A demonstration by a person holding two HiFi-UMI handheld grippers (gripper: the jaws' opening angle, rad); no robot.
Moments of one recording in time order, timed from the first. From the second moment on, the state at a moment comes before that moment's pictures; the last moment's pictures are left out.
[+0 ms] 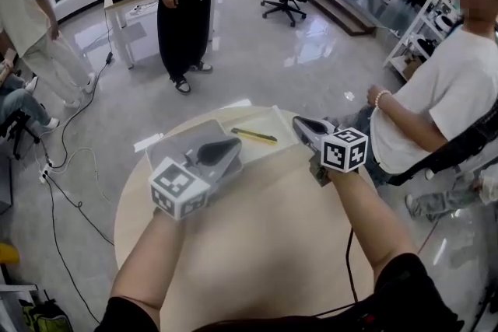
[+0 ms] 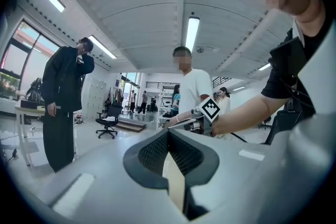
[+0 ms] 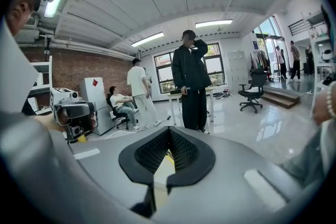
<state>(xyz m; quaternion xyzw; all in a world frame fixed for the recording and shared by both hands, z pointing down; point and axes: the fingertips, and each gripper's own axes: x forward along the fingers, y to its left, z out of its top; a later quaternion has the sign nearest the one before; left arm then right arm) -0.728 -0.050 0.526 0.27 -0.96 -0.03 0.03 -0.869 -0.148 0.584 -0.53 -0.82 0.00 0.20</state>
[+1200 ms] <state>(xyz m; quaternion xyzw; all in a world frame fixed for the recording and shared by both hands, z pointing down) -0.518 -0.346 0.372 0.40 -0.92 -0.03 0.01 -0.601 -0.509 0.392 -0.44 -0.89 0.05 0.13</state>
